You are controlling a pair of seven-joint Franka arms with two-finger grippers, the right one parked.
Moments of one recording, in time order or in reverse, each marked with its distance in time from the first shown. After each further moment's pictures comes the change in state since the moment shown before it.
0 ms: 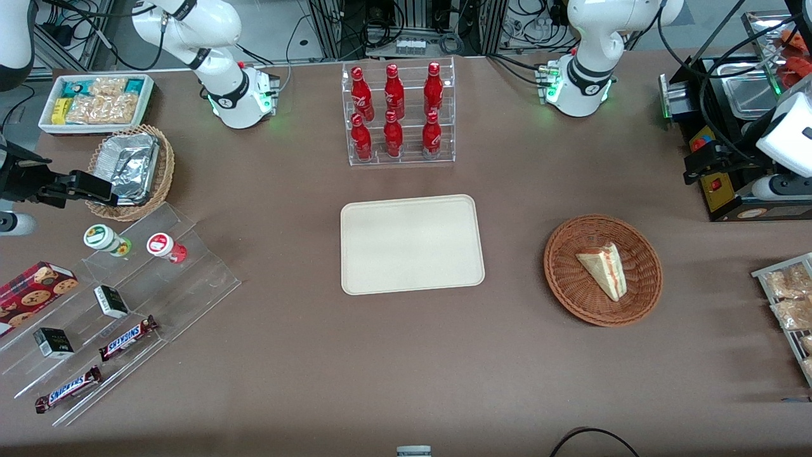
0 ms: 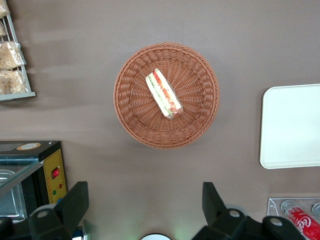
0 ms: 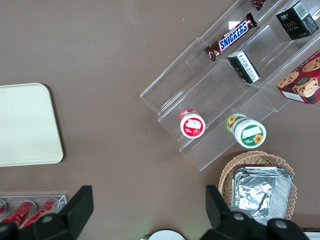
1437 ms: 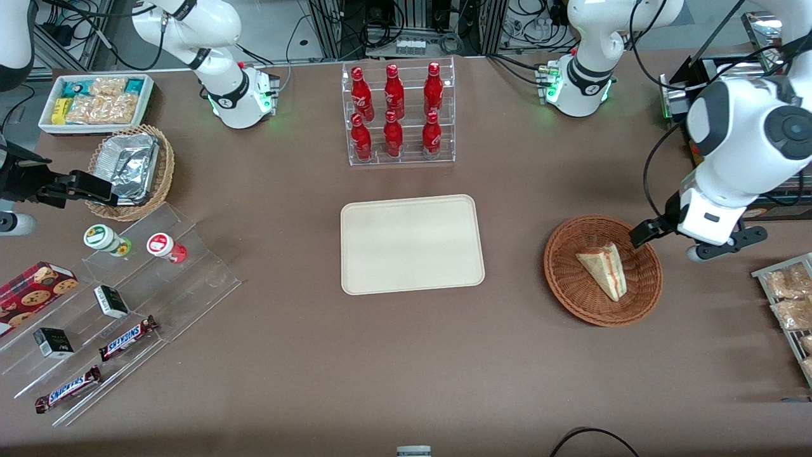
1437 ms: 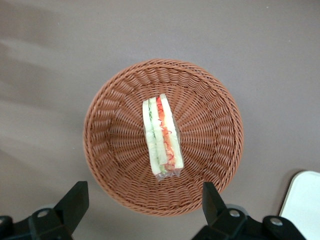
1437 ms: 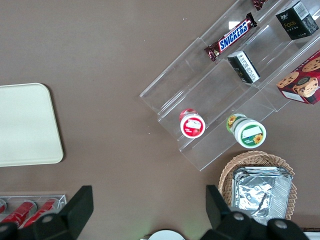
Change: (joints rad) arm -0.008 0.024 -0.009 -0.534 0.011 0.670 -0.383
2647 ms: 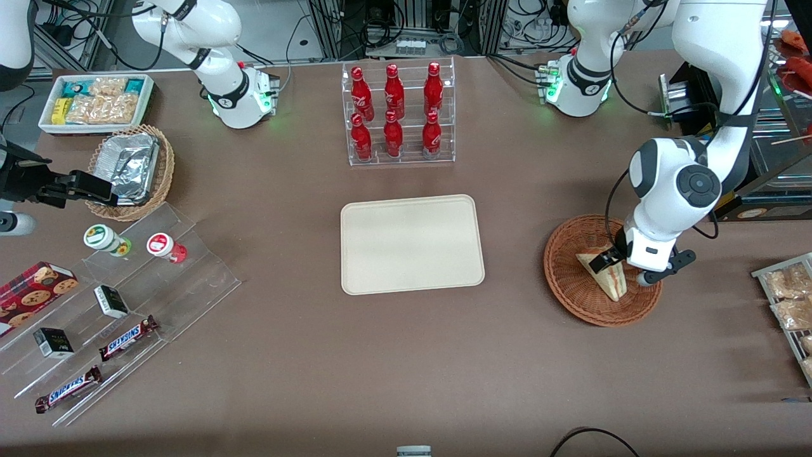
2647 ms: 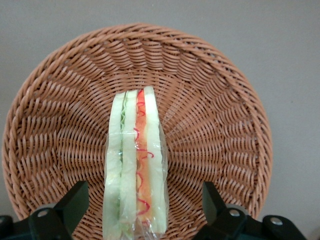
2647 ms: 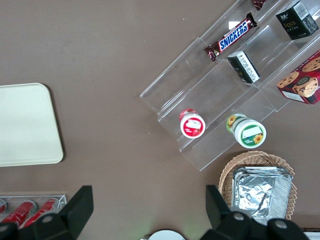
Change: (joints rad) arm -0.003 0.214 -0.027 -0.123 0.000 0.357 -0.155
